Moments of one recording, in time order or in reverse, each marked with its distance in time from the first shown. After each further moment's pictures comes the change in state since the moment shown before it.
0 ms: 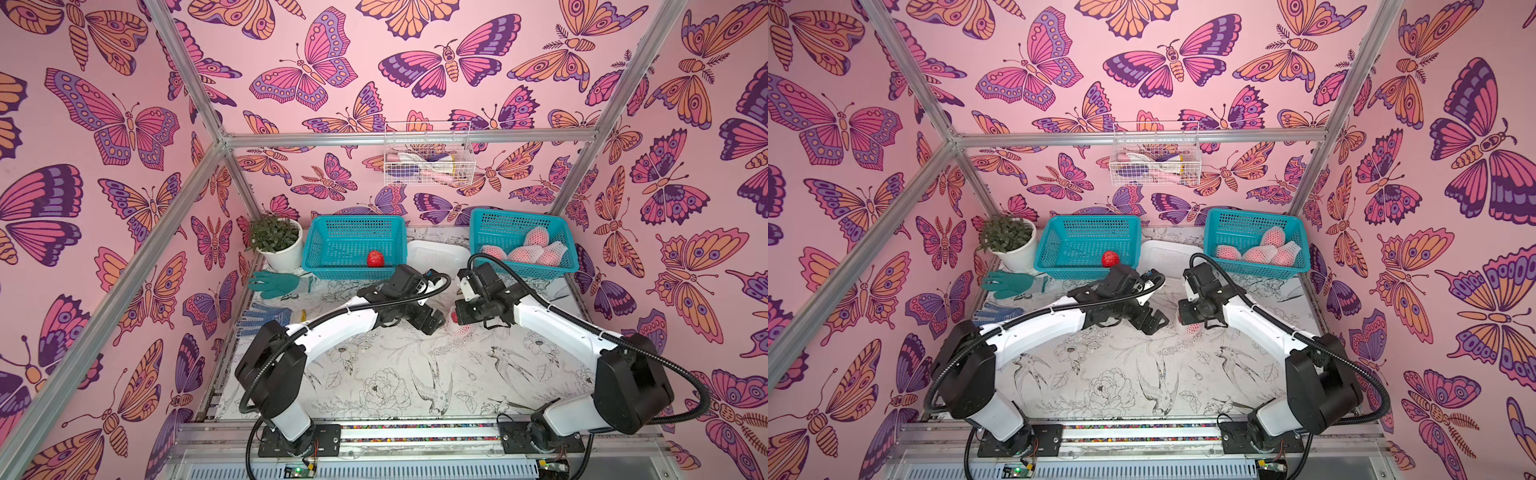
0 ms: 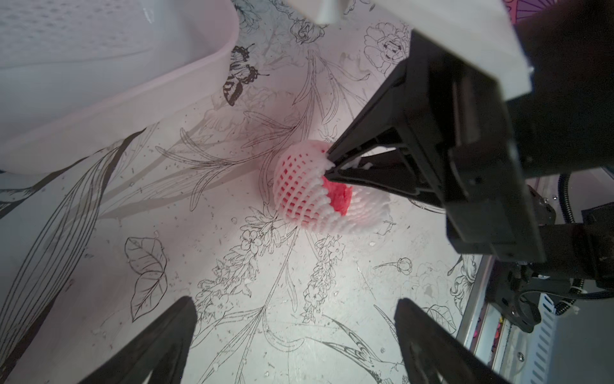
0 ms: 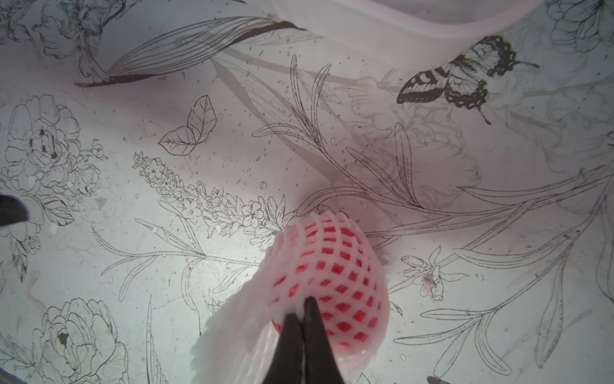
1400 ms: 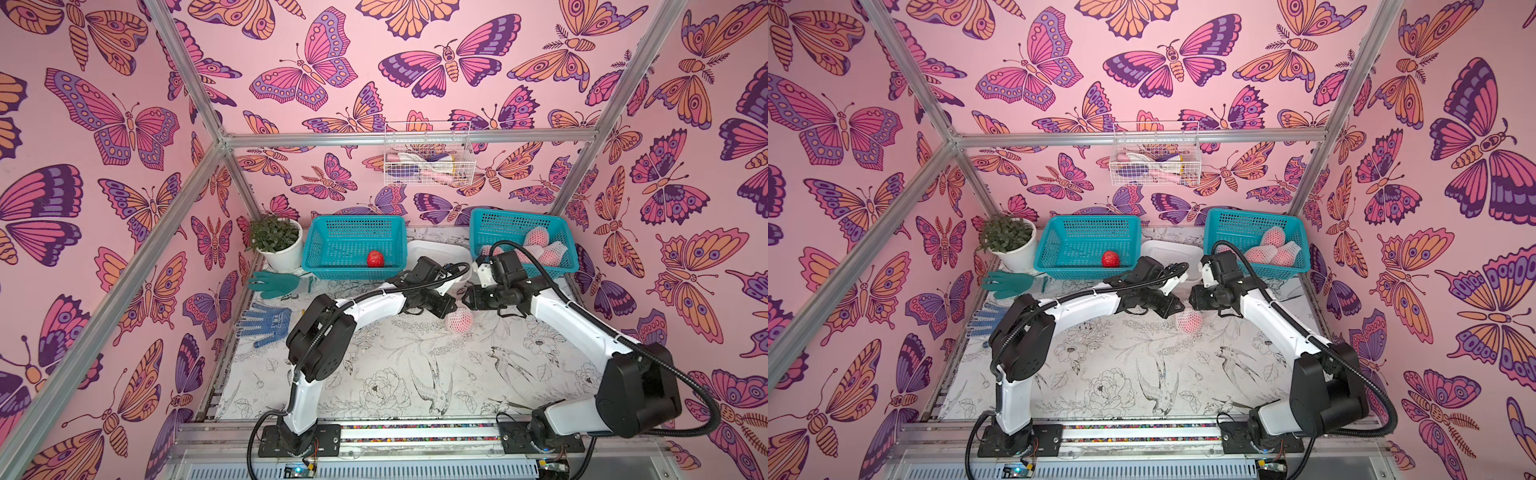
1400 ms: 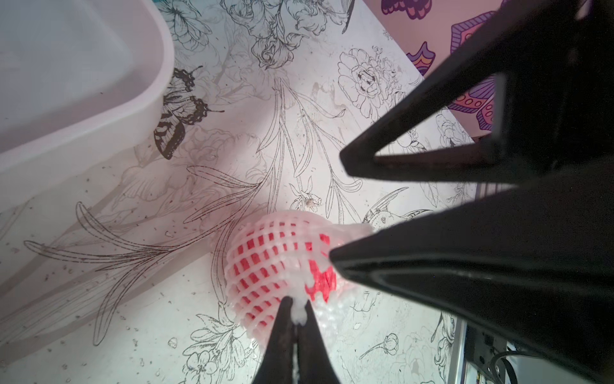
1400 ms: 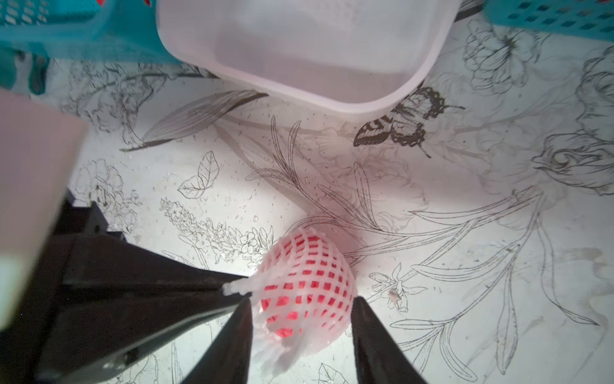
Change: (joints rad) left arm 0.003 0.324 0.231 0.102 0.173 -0.085; right arm -0.180 -0.059 0.034 0.009 -0.133 -0.031
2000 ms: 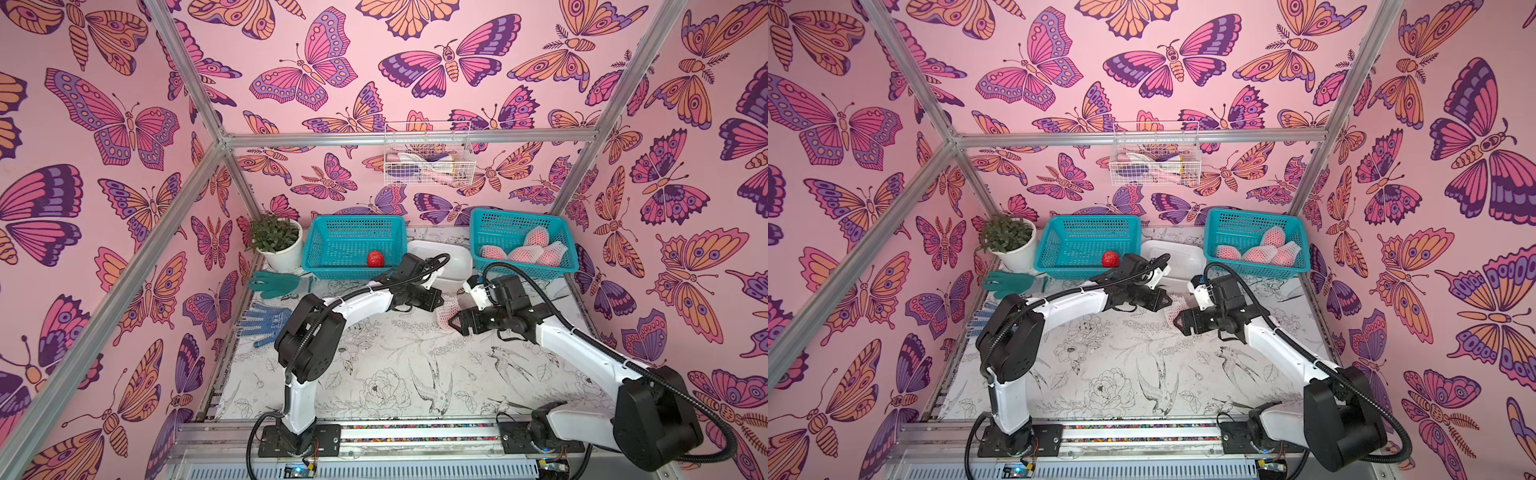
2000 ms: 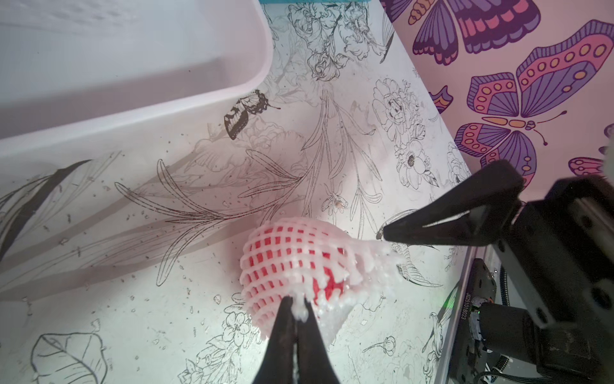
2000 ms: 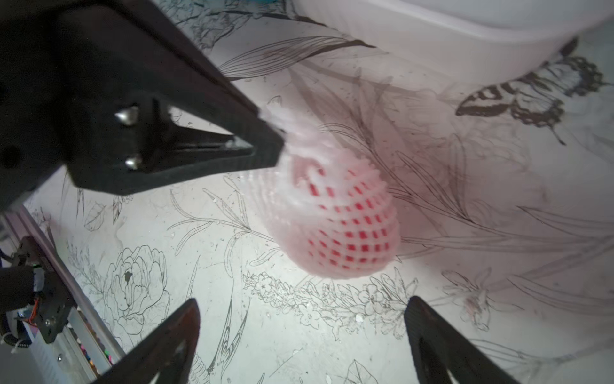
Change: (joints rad) left arm 0.077 -0.061 -0.087 0.038 0.009 -0.129; right arm 0.084 -0.134 -0.280 0.220 -0.163 -0.138
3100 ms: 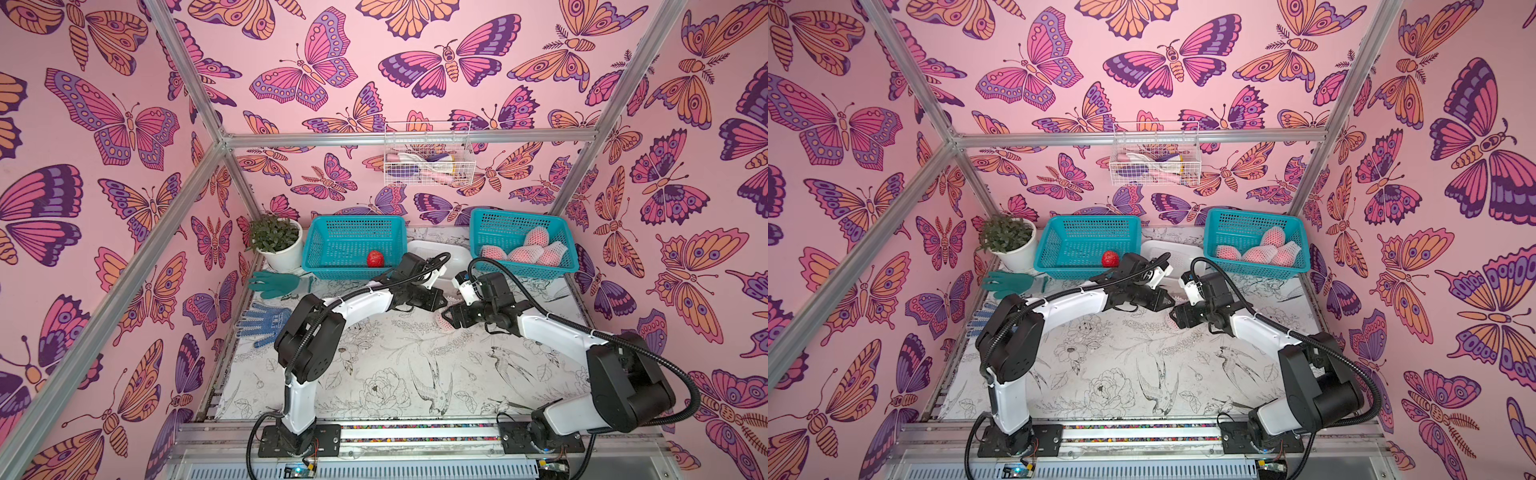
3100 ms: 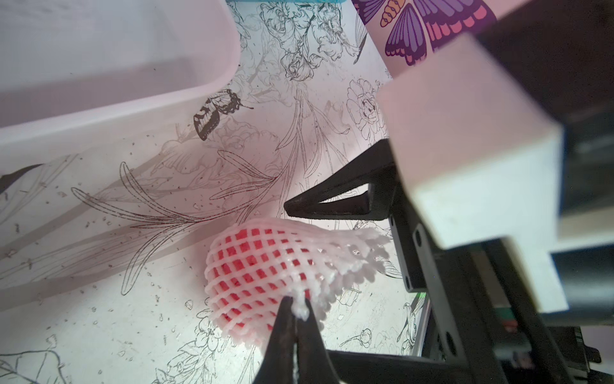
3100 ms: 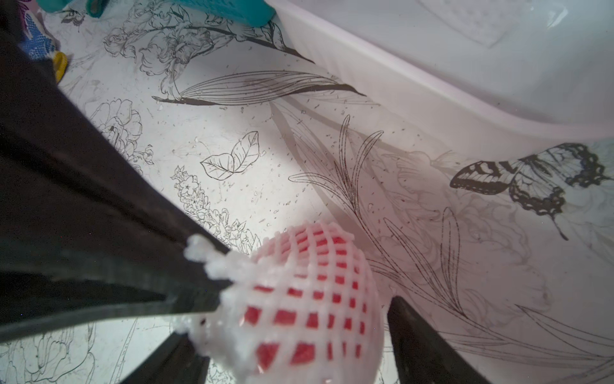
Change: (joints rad) left arm -0.001 0.000 0.000 0.016 0.070 -0.021; right arm 0.014 0.193 0.005 0.238 0.065 -0.058
